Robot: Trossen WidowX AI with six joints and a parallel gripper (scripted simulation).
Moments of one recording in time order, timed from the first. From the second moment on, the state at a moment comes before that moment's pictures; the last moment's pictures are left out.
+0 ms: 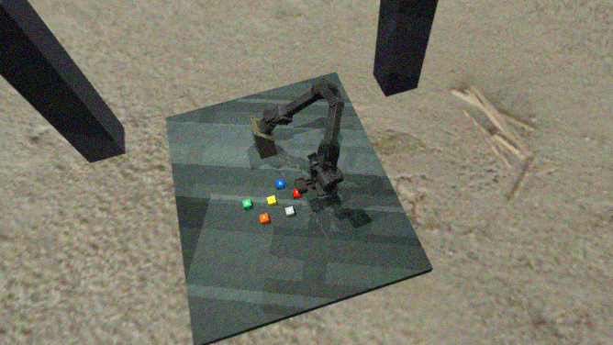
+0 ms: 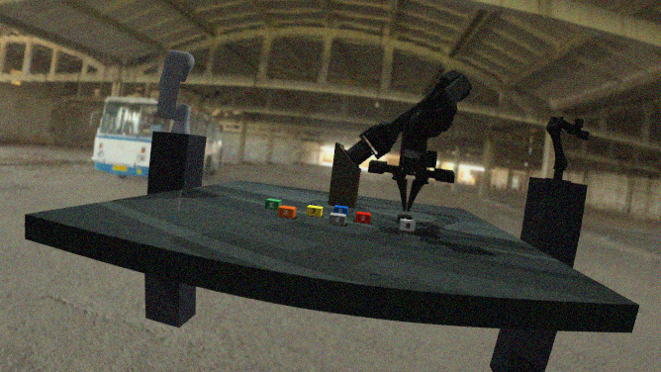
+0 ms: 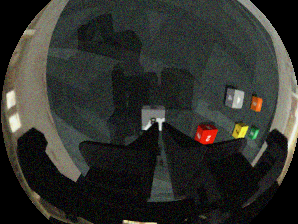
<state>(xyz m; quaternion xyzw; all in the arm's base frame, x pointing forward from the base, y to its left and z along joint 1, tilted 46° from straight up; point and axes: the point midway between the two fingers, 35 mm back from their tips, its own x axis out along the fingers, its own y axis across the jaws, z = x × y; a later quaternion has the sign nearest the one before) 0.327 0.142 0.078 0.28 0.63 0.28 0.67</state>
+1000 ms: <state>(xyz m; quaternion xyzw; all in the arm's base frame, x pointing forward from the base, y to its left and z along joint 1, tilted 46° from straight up) 0.321 0.126 0.088 0.27 0.64 0.28 0.66</state>
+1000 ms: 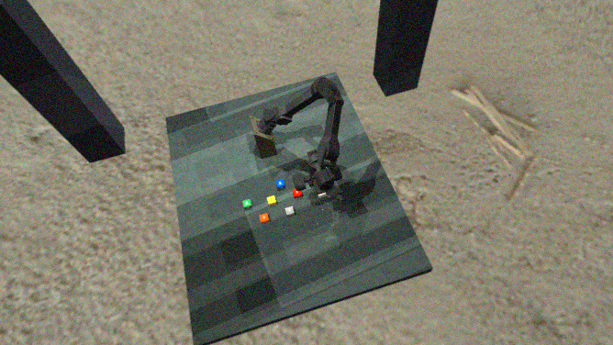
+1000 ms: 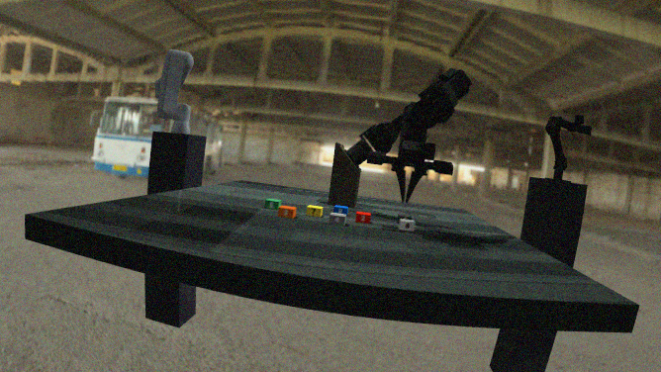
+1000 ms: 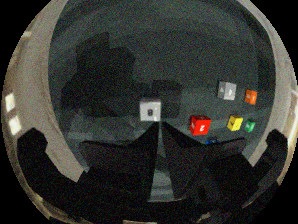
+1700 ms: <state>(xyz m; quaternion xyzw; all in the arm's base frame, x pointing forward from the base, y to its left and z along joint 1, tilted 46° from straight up) 0.294 -0.052 0.003 0.28 0.64 0.26 0.67</state>
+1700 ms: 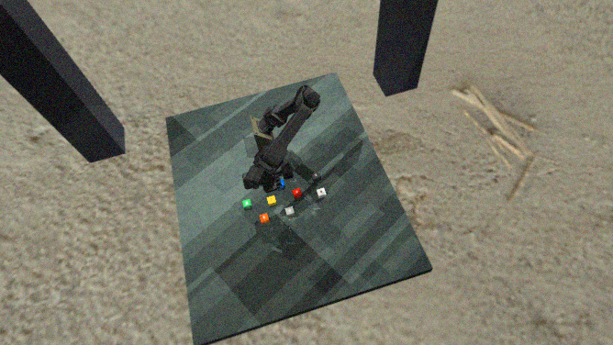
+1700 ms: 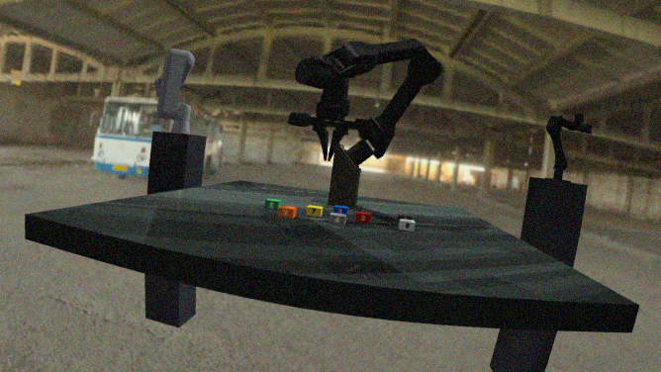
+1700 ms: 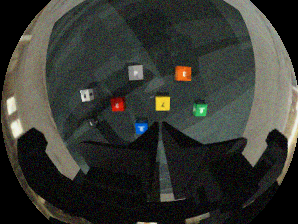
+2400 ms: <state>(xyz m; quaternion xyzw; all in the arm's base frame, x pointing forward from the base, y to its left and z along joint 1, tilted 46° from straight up) 0.298 0.007 -0.062 0.27 0.63 0.27 0.67</state>
